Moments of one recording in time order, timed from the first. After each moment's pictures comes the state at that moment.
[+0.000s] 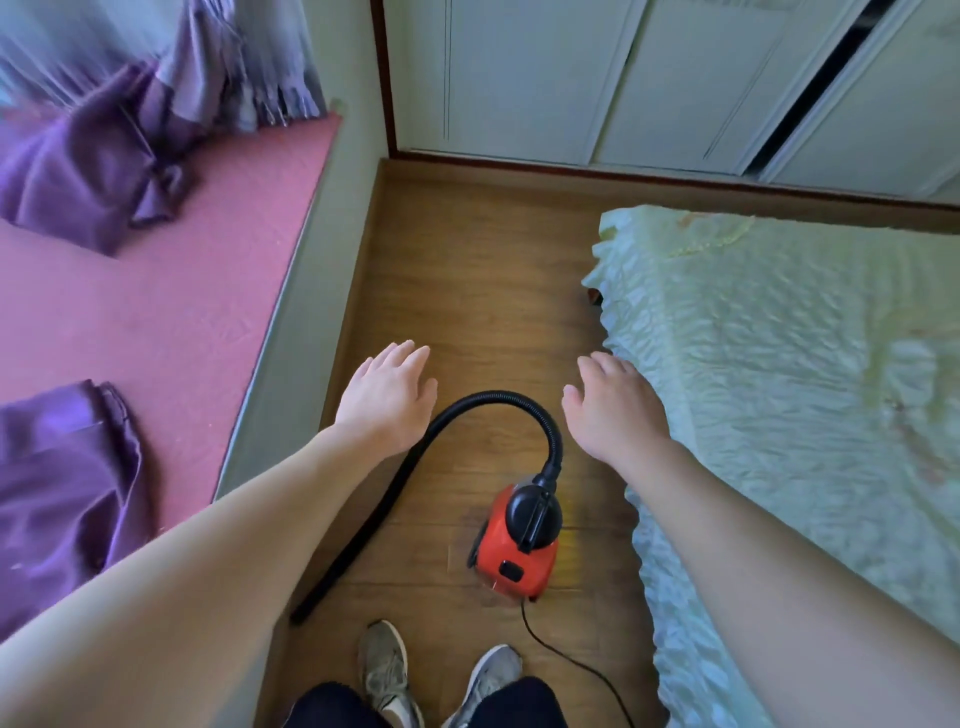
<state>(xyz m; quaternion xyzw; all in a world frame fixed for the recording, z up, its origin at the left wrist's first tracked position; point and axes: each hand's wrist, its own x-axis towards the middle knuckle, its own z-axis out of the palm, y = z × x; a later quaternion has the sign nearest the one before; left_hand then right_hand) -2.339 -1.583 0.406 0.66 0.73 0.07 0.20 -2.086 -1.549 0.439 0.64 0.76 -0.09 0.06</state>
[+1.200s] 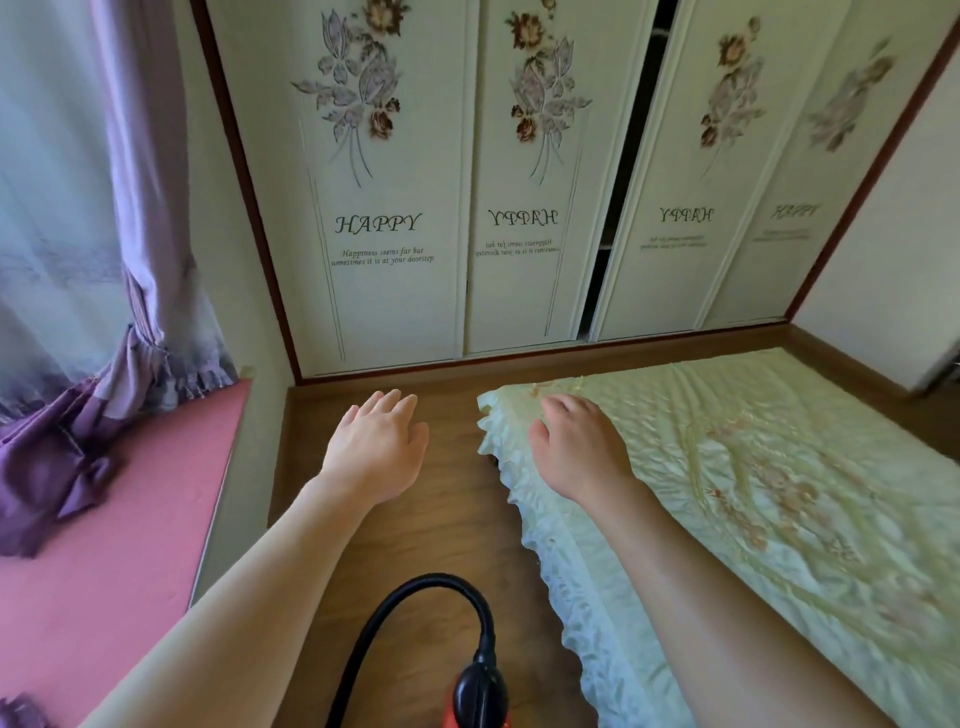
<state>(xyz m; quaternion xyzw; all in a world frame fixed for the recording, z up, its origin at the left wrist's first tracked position) -2.230 -1.548 0.695 0.76 0.64 0.13 0.08 -1.996 -1.579 0.713 0.70 0.70 -0.01 -0.11</state>
